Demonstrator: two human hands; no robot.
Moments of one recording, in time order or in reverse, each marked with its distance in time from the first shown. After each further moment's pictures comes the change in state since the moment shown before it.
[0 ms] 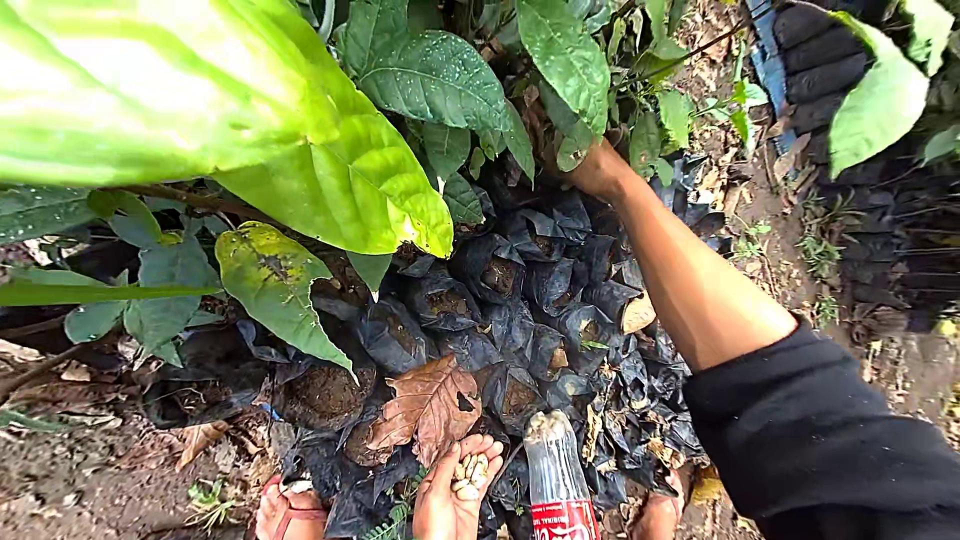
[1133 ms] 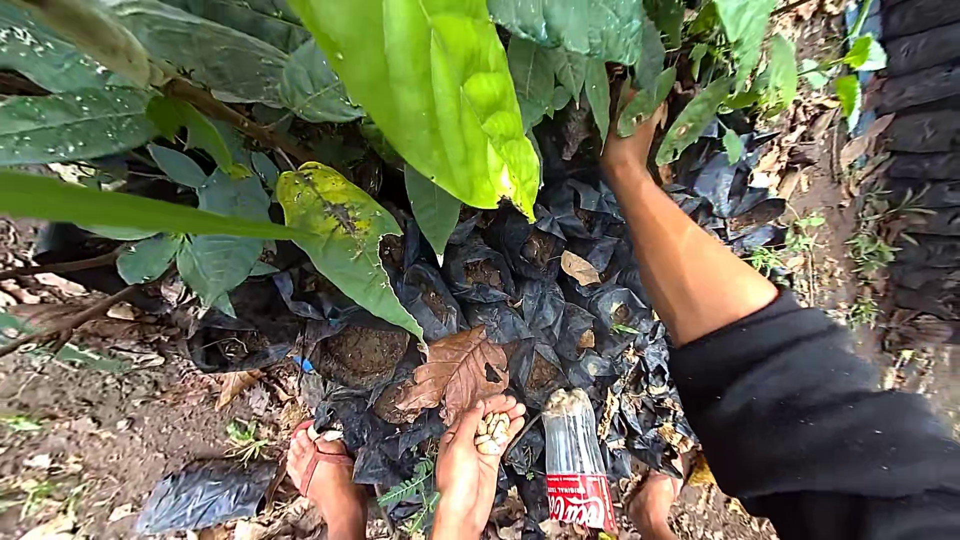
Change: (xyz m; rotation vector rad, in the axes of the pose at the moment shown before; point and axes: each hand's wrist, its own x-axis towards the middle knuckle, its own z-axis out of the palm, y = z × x) left_hand 0.008 0.013 0.006 -0.062 -0.015 -0.009; right_hand 0.007 -0.002 0.070 0.015 0.676 -0.097
